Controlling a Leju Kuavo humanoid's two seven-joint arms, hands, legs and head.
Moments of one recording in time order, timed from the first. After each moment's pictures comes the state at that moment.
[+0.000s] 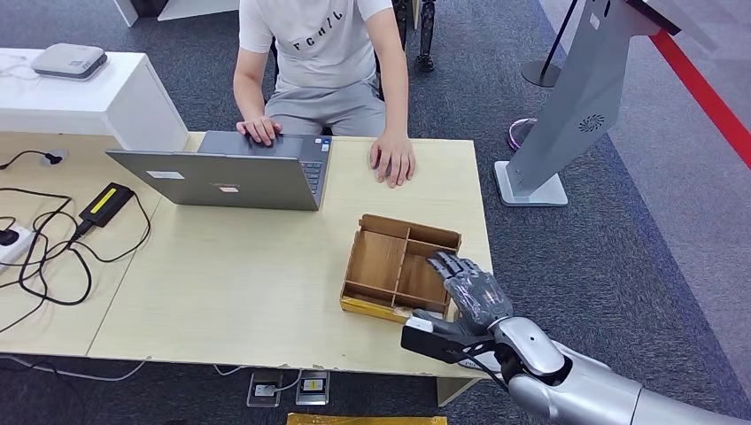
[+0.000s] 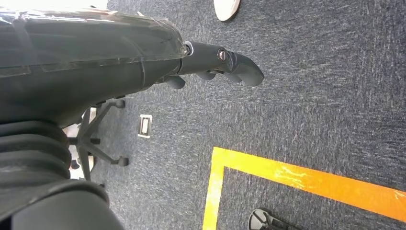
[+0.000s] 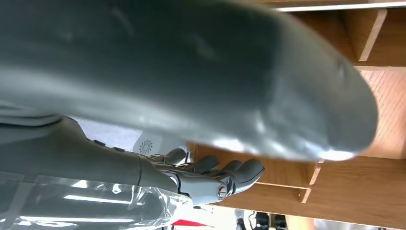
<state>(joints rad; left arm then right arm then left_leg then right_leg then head) -0.14 0.23 -1.09 -0.19 1.09 0.31 0.13 -0.80 -0.48 1.53 -1.27 0.40 -0.36 0.38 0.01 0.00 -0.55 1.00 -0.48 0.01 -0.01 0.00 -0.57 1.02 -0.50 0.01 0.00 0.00</state>
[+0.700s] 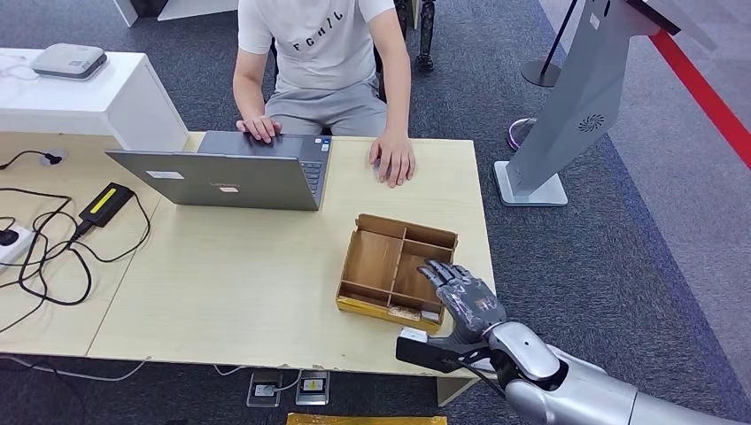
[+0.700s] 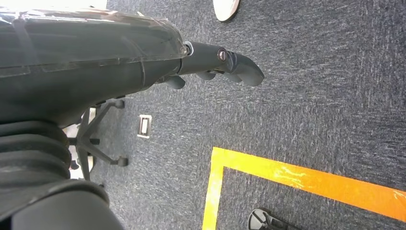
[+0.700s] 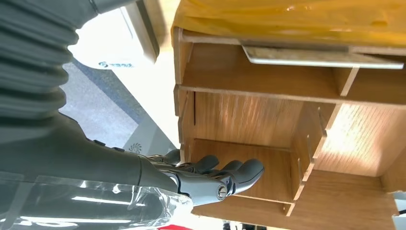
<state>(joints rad) -0.14 0.23 -1.09 -0.19 1.08 0.30 0.12 -0.79 -0.46 1.53 -1.28 0.40 -0.33 0.35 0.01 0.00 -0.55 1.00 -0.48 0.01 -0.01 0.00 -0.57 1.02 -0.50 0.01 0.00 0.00</state>
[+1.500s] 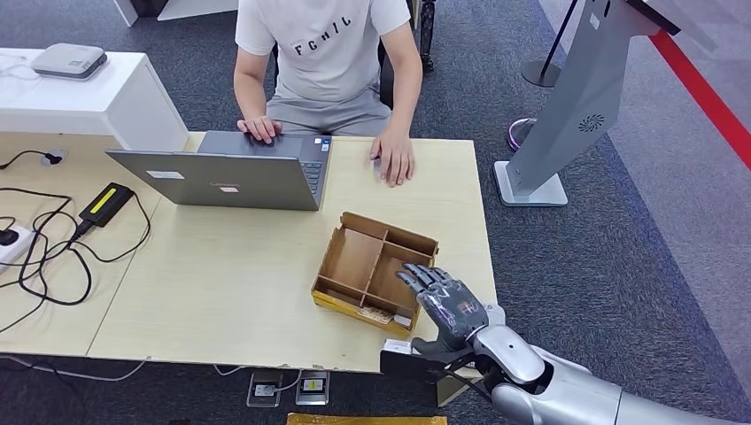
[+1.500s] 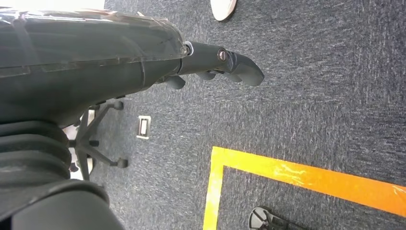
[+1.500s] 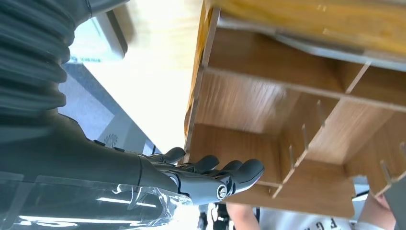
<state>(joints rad) -0.14 0.22 -1.09 -0.19 1.07 0.30 0.12 -0.79 -0.42 1.53 -1.29 0.44 -0.33 0.31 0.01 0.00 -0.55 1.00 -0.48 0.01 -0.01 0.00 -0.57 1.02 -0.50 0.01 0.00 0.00</state>
